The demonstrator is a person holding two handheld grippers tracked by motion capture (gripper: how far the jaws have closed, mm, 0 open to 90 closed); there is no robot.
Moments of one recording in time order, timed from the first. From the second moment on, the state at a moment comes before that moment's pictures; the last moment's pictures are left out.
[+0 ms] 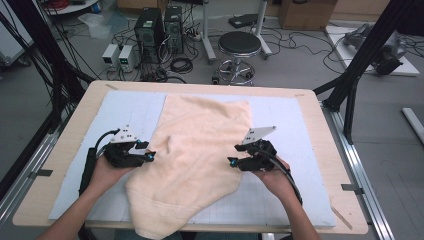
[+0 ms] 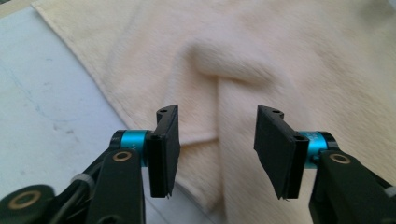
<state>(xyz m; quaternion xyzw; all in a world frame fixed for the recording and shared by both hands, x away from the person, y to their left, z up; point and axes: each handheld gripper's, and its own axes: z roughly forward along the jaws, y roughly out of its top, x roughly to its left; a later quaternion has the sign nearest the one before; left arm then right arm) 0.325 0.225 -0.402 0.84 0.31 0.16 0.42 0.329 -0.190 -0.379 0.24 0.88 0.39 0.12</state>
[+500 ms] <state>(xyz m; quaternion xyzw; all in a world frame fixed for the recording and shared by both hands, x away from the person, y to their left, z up) 0.290 0.229 -0.432 0.88 0.26 0.10 0.37 0.289 -0.175 -0.429 0.17 0.92 0.36 0.02</state>
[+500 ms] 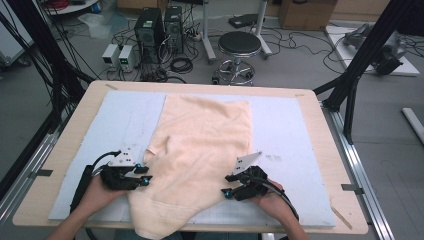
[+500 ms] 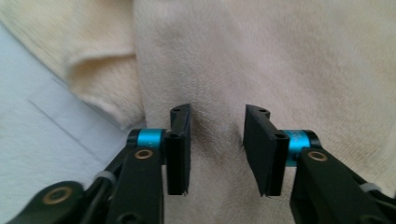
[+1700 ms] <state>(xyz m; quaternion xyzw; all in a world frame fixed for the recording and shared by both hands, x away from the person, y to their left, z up) 0.389 0.186 -0.407 0.83 0.35 0.14 0.42 0.410 -0.214 -0.403 0.33 0.87 0.36 0.10</state>
